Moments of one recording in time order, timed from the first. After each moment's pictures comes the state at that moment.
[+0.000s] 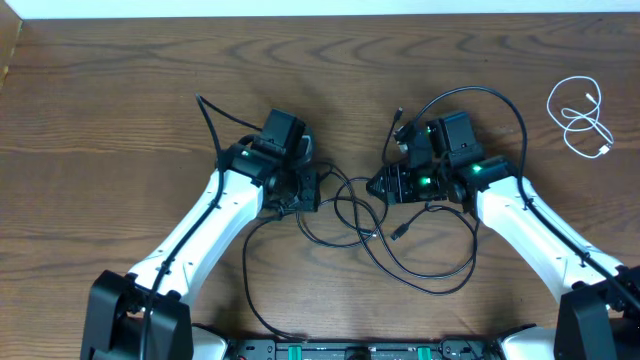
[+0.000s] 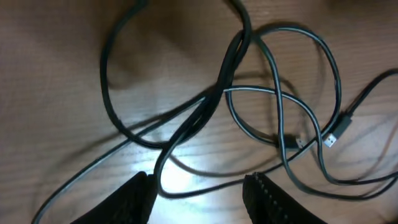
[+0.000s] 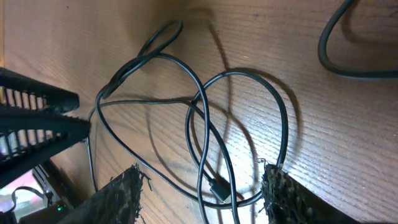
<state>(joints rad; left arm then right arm) -0.41 1.55 1.07 -0.82 0.23 -0.33 0.36 1.54 0.95 -0.48 -0.55 0.32</state>
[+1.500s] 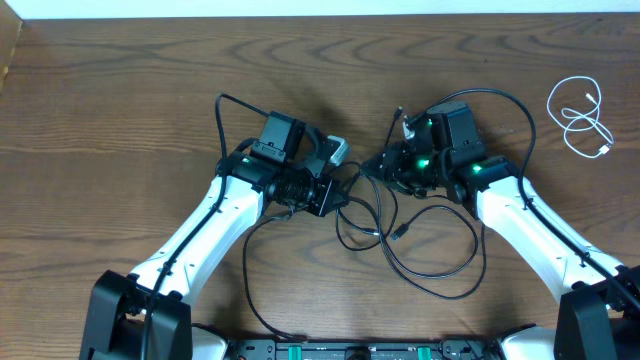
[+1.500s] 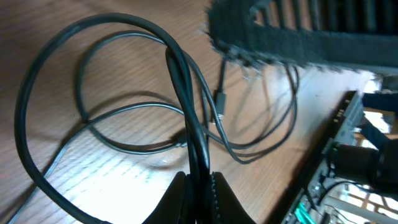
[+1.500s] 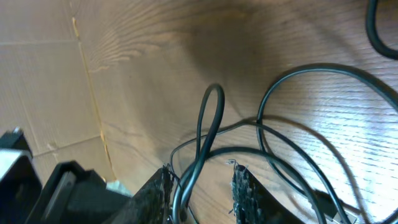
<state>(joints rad) -0.41 1.54 1.02 -0.65 0.67 -0.04 0.36 1.54 0.95 -0.31 -0.63 0.87</state>
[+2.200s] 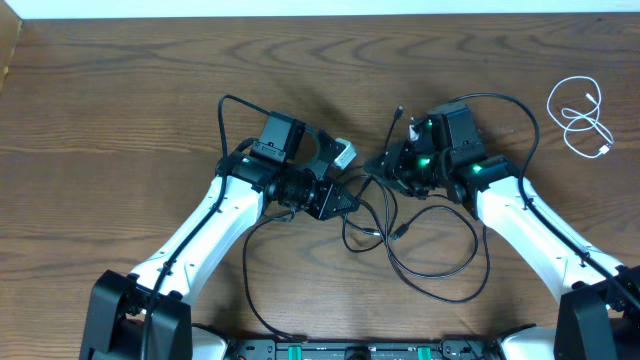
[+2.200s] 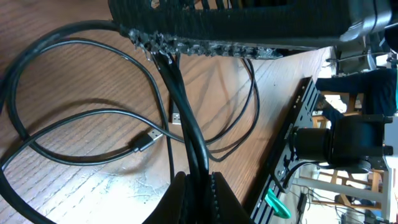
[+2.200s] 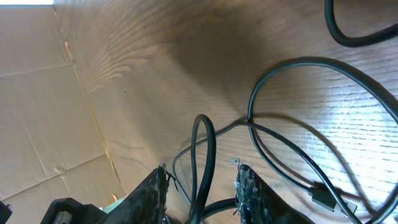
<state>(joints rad) -0.41 1.54 1.02 -0.65 0.83 0.01 0.36 1.54 0.95 -0.33 -0.59 0.98</state>
